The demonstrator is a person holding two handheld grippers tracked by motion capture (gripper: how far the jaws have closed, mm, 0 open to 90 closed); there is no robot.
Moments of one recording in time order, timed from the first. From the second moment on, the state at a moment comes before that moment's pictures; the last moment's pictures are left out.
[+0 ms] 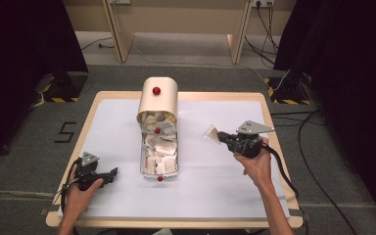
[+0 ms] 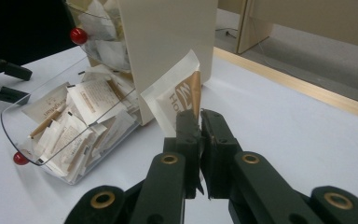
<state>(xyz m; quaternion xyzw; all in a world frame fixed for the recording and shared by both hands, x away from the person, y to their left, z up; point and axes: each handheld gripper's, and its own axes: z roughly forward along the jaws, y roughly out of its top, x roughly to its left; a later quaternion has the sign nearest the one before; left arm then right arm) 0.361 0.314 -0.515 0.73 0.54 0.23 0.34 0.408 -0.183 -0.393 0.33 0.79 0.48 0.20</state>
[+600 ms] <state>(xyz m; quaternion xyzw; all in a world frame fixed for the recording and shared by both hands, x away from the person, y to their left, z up) 0.361 0.314 -0.515 0.73 0.54 0.23 0.34 0.417 -0.210 -0.402 0.37 0.77 0.48 0.20</state>
